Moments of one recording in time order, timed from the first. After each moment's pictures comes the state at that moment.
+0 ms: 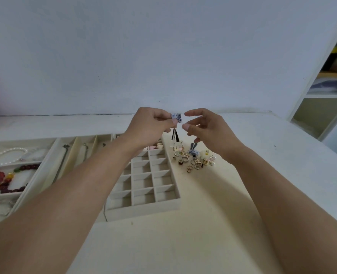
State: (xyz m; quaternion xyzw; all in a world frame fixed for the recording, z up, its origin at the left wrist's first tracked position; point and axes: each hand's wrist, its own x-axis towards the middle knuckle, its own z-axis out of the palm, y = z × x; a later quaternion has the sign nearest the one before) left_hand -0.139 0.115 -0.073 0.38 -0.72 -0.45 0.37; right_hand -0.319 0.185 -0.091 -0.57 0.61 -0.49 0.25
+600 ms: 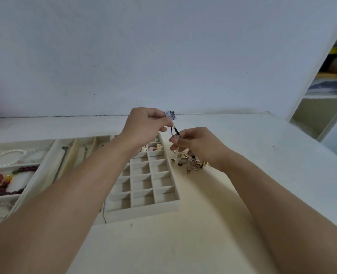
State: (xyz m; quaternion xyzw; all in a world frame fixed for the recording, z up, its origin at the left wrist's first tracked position) left_hand -0.137 0.108 -0.075 0.40 -0.68 -0.47 0.40; right_hand -0.298 0.187 -0.101 -0.55 0.63 -0.42 0.35
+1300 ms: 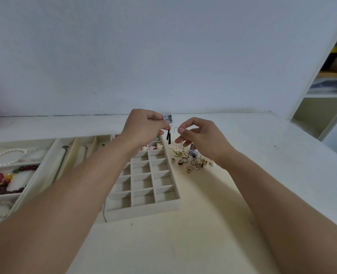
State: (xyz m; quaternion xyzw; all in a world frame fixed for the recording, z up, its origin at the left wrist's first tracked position) left_hand -0.136 0.108 -0.077 0.44 -0.67 -0.46 0.39; right_hand -0.303 0.186 -0.098 -0.55 0.64 -0.46 0.28
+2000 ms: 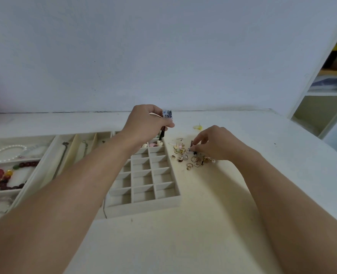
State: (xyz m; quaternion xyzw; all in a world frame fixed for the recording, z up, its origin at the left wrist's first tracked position) left_hand -0.135 0.114 -0.073 0.43 -0.68 -0.47 0.37; right_hand -0.340 0.184 -0.108 -0.59 0.77 -0.20 0.14
